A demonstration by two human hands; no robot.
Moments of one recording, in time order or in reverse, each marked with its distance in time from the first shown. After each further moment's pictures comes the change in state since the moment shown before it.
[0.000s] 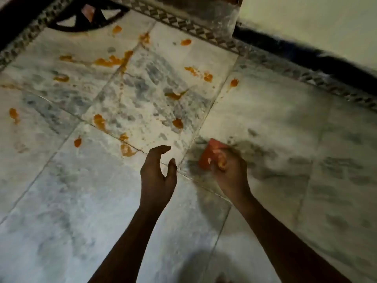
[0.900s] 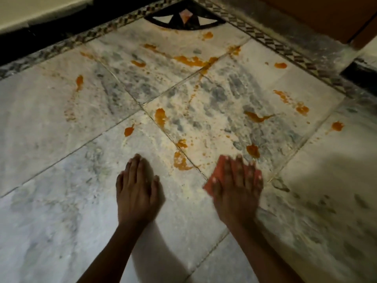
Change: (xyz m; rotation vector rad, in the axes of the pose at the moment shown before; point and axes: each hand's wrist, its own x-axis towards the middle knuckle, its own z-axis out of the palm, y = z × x) left_hand 0.022 -0.264 -0.071 0.707 0.246 -0.231; right_hand 0.056 0.016 0.237 -0.718 0.019 -0.465
